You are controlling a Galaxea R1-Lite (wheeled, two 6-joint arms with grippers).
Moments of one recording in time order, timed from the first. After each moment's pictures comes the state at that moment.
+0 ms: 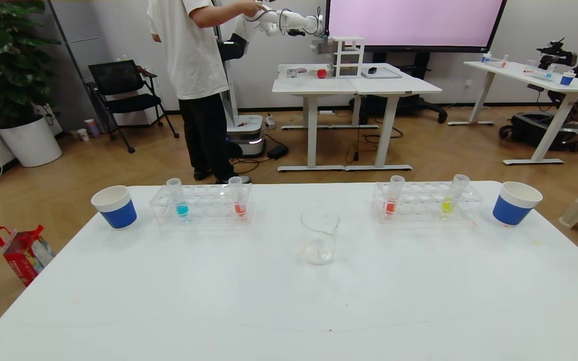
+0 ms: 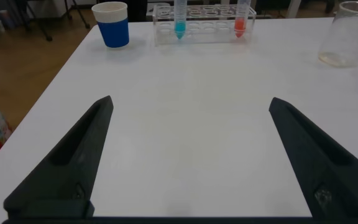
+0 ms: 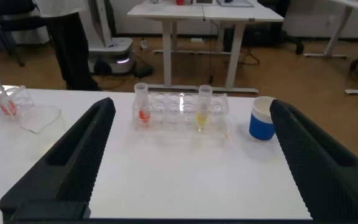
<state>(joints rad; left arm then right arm) -0.01 0.00 0.00 0.01 -0.02 0.02 0.05 0.79 -0.36 -0.52 0.00 0.03</state>
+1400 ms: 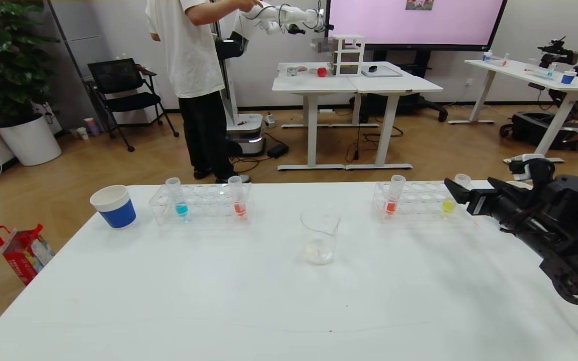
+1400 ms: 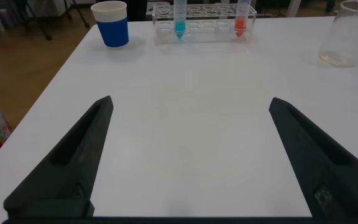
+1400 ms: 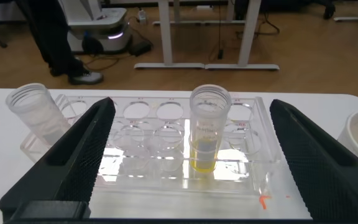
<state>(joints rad) -0.01 0.00 0.00 0.01 -0.01 0.02 -0.09 2.10 -0.68 -1.41 0.15 0.07</state>
